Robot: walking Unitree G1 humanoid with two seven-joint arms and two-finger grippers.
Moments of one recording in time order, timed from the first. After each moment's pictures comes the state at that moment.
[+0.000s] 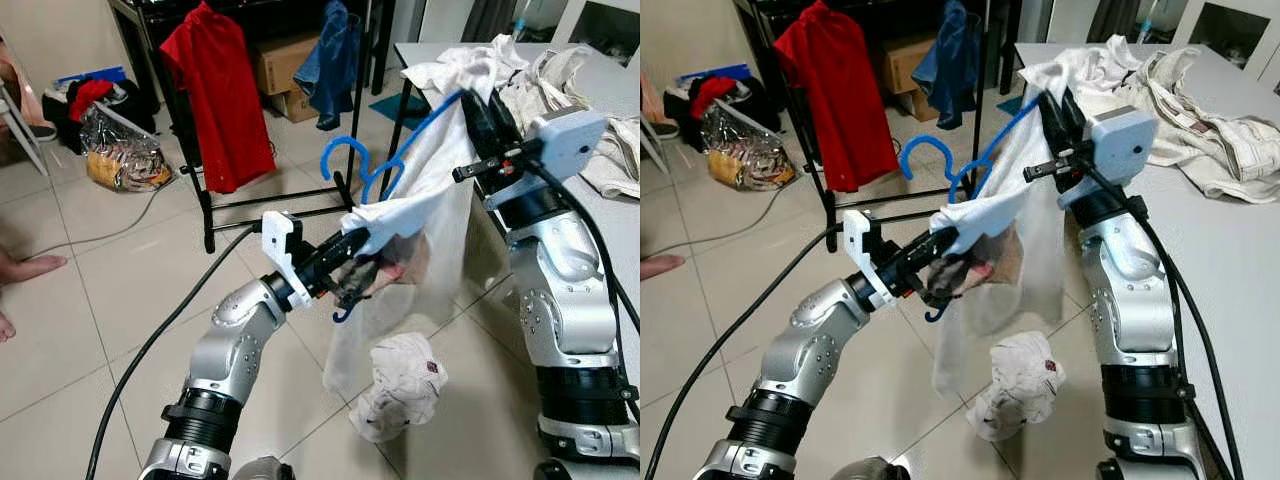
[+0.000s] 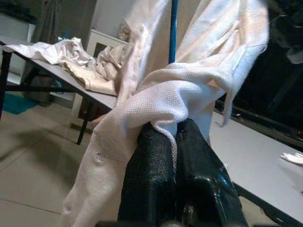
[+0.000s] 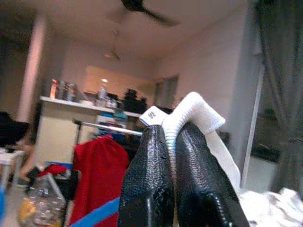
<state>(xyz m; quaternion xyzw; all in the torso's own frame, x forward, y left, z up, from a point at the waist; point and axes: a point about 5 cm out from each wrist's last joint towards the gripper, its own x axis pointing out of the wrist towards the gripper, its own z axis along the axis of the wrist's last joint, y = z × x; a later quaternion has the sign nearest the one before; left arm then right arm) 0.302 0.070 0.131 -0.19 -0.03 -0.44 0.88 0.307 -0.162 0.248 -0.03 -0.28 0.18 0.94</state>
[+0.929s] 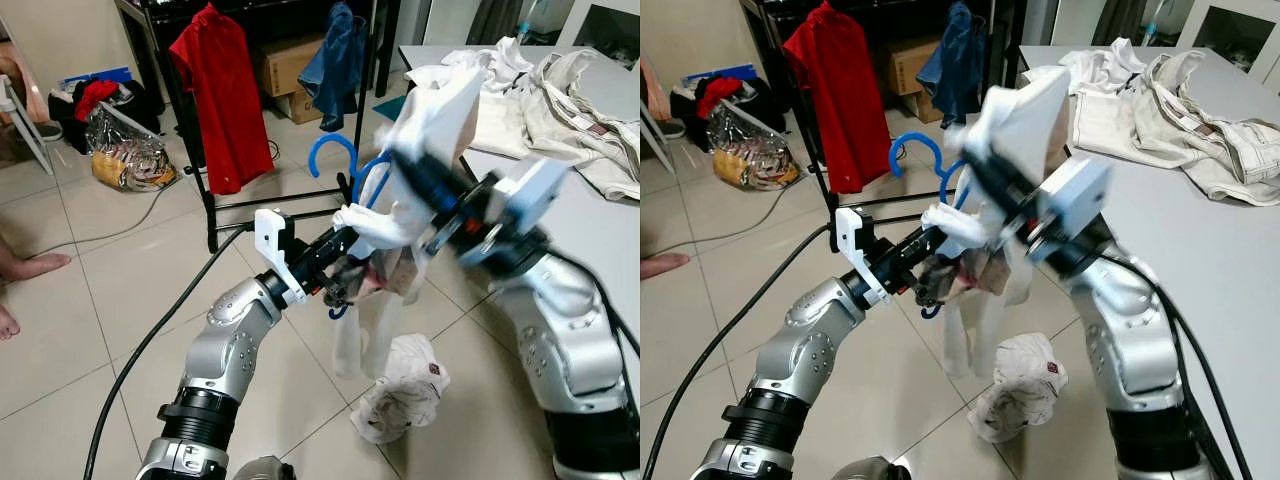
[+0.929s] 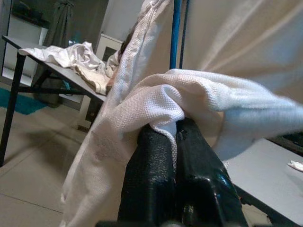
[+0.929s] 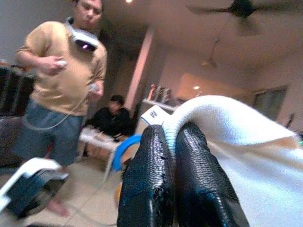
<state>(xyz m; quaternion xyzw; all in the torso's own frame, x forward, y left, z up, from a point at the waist) 0.304 0.075 0.131 -0.20 -0.03 -0.43 0.88 0.269 -0.129 0.226 -0.05 -0.25 0.39 0.88</state>
